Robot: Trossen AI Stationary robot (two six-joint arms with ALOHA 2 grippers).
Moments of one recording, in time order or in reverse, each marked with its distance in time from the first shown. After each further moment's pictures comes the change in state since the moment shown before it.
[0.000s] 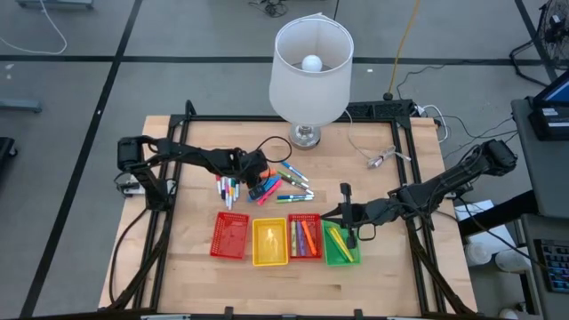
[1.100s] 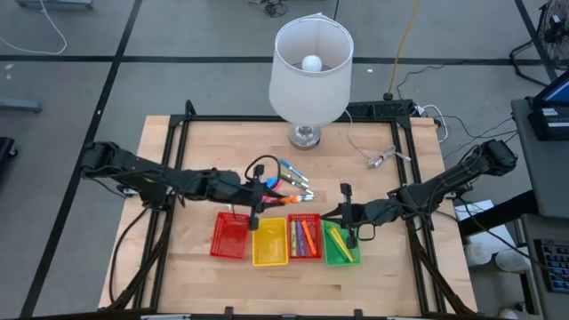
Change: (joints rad) left arm -0.431 -0.336 0.000 0.567 -0.046 0.277; right arm 0.000 0.000 0.000 -0.033 0.001 0.017
